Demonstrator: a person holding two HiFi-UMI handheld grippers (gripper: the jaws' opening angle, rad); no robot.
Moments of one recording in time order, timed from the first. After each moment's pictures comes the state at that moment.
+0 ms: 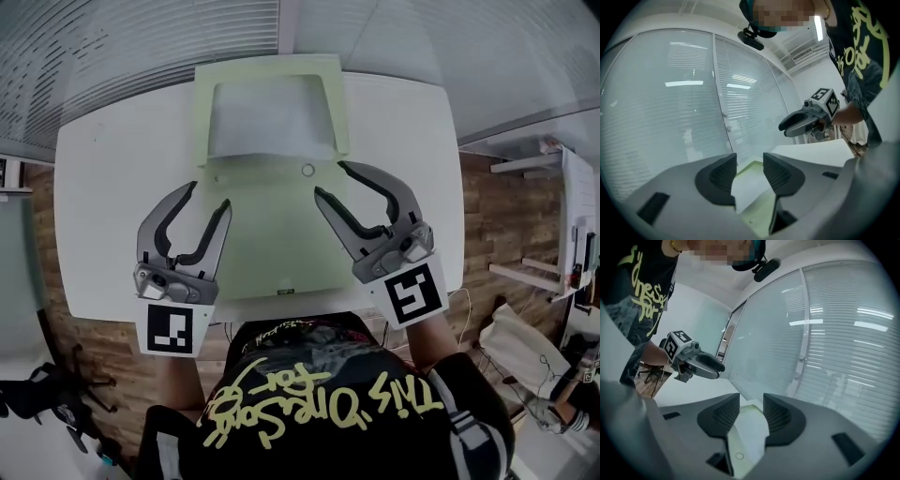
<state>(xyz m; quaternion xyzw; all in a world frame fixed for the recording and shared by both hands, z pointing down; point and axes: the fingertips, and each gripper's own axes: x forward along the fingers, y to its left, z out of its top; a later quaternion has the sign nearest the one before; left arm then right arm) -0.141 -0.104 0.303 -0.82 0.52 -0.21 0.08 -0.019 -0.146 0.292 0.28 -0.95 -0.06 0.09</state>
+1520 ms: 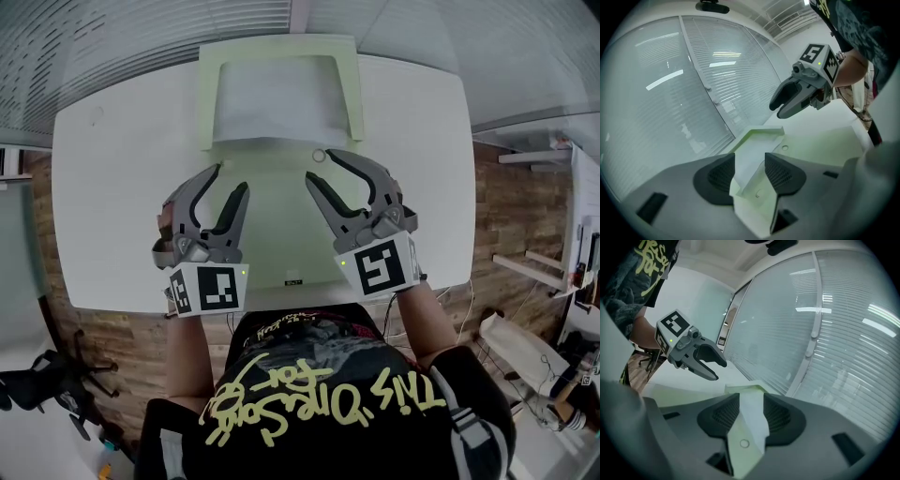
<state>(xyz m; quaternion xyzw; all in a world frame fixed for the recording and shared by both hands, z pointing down) -0.144 -0.123 0.388 -0.77 0.51 -0.36 0.10 -0.044 -0.153 0.373 0.23 -0.93 -0.13 0.26</state>
